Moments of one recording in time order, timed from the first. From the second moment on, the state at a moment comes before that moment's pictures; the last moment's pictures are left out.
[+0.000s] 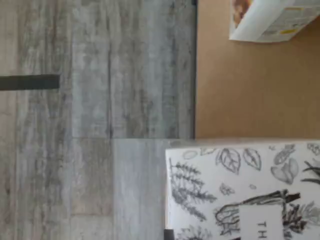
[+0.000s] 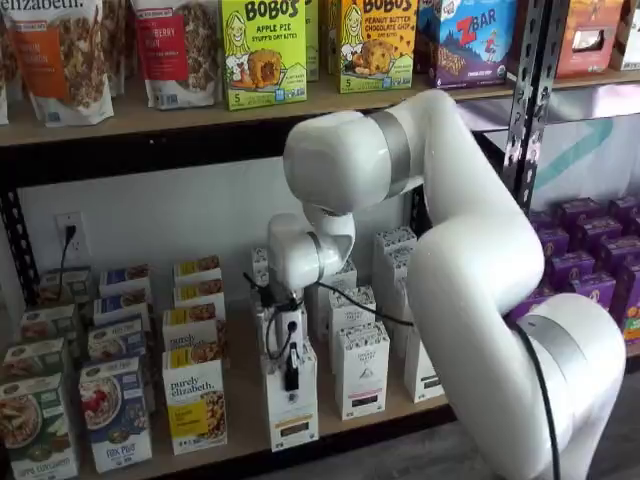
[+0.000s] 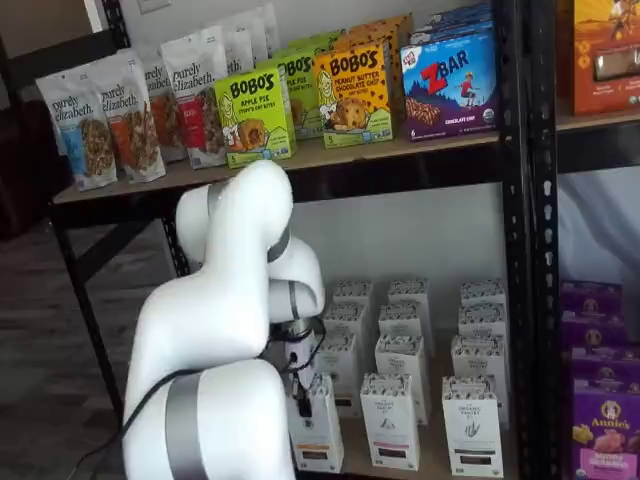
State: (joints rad) arm 0.31 1.07 -1.61 0.06 0.59 -1.30
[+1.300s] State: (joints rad) arm 0.41 0.60 -1.03 0.04 0.46 -1.19
